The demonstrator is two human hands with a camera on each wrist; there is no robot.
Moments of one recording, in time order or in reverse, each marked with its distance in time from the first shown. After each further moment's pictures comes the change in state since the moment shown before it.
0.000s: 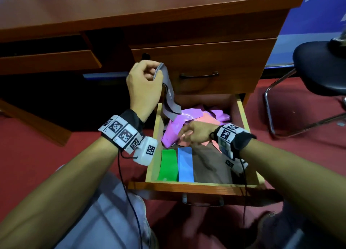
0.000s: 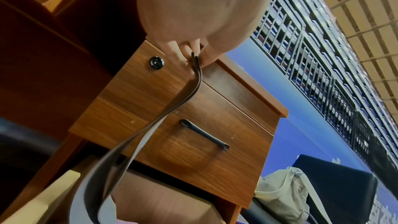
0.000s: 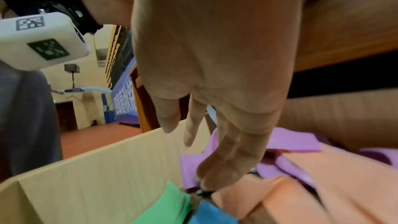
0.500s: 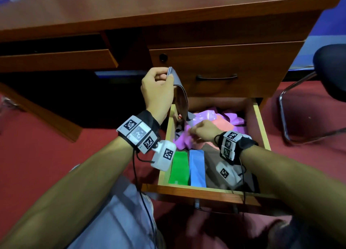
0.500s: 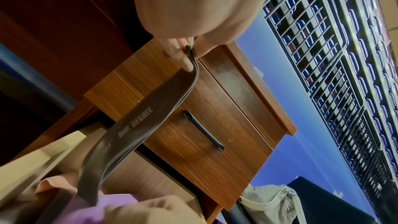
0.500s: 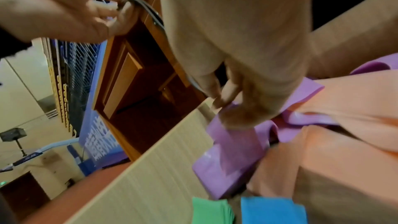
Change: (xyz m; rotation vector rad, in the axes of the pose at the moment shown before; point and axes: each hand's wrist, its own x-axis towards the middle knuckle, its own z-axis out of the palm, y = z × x) left_hand 0.003 -0.016 0.002 -0.172 0.111 -0.287; right_hand 0.049 0.003 0.026 0.502 0.273 0.175
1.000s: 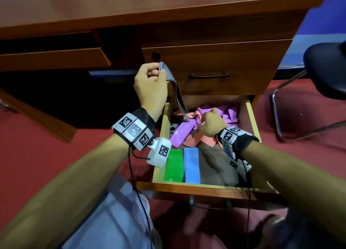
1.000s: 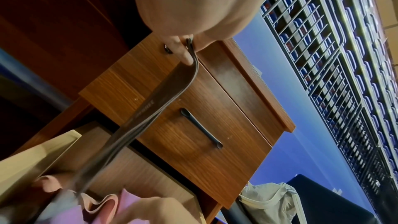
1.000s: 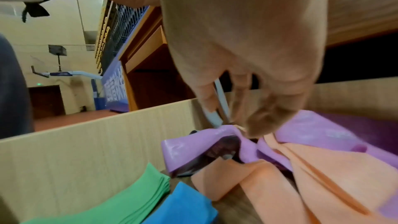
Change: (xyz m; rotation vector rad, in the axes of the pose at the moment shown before) left_hand -0.003 0.005 0.007 -0.040 0.054 0.014; right_hand -0.008 0.006 -0.038 -0.703 0.281 -0.127
